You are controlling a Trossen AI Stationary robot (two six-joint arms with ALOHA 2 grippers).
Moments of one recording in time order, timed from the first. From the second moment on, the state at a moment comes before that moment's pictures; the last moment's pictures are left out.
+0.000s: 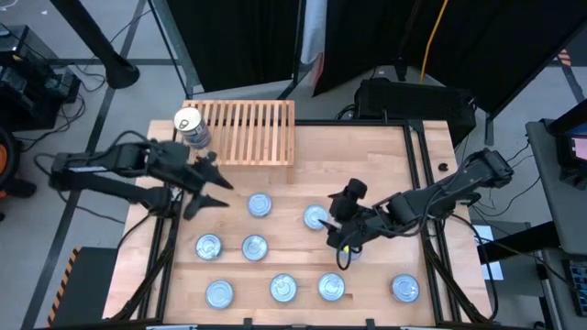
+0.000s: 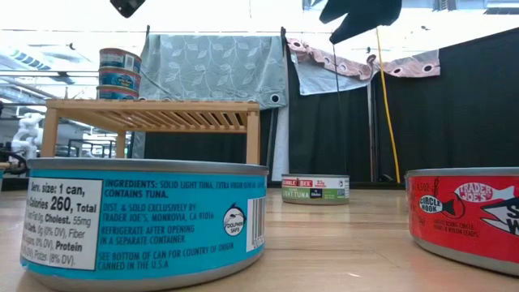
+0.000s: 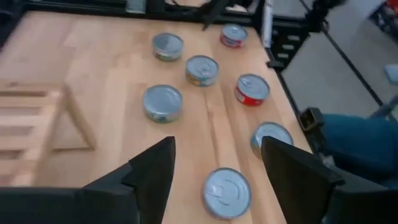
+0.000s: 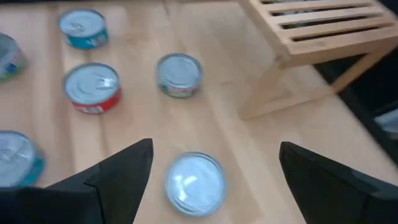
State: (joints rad) left arm -0.03 0.84 1.04 -0.75 0.21 -0.08; right arm 0.43 1.47 1.23 -0.65 0.67 0.54
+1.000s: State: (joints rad) left arm -0.40 1.36 1.01 -0.40 -0.47 0.11; right arm 0.41 1.53 1.08 -0.67 0.62 0.53
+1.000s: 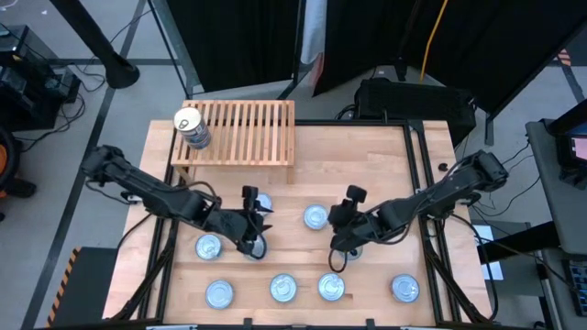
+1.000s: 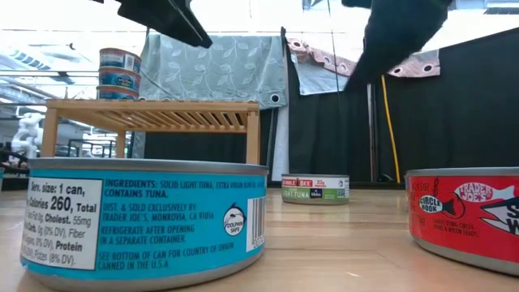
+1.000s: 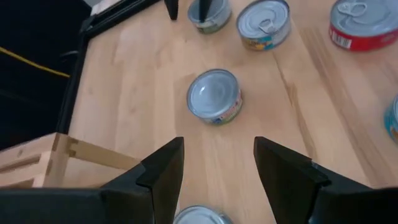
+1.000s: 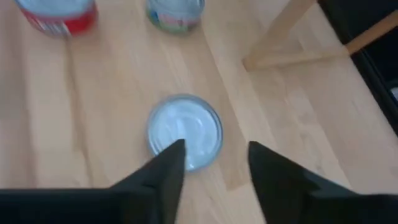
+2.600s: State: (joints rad) left arm -0.29 1.65 1.01 -0.02 -0.30 0.30; right arm 0.25 1.54 0.79 -0.24 0.33 0.49
